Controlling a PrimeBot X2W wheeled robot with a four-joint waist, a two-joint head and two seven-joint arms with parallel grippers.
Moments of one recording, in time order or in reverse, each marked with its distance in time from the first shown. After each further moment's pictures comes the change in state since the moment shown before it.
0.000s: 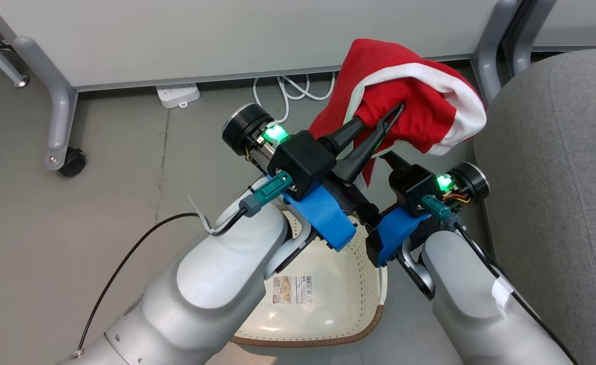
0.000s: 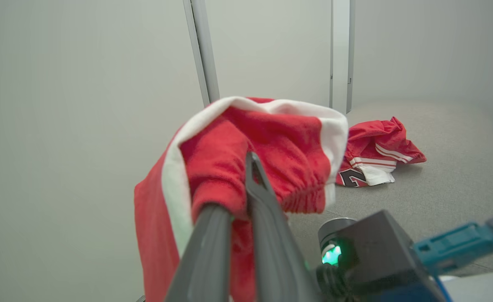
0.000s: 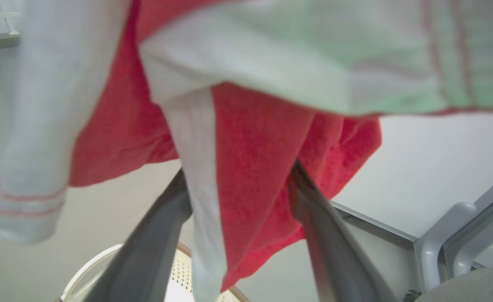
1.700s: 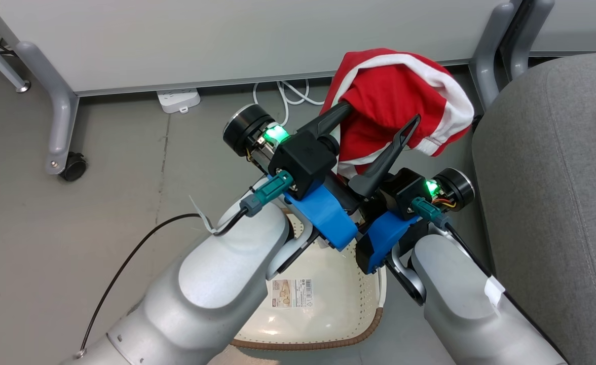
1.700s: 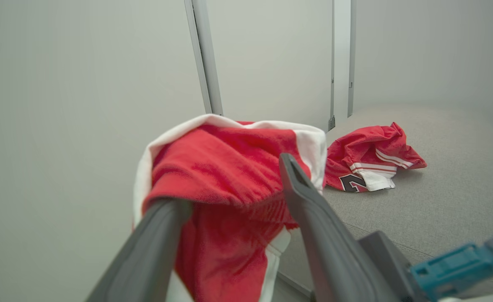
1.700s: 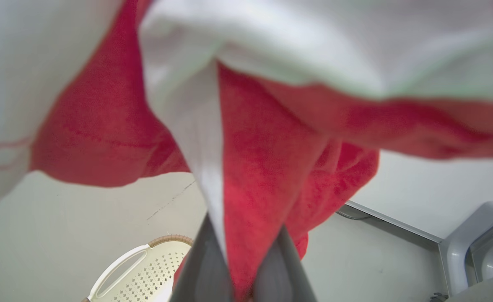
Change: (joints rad) left arm 0.000 -0.008 0.001 0.005 -0.008 0.007 -0.003; right arm -0.017 0.002 0.076 0.030 0.098 0.000 0.000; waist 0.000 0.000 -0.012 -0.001
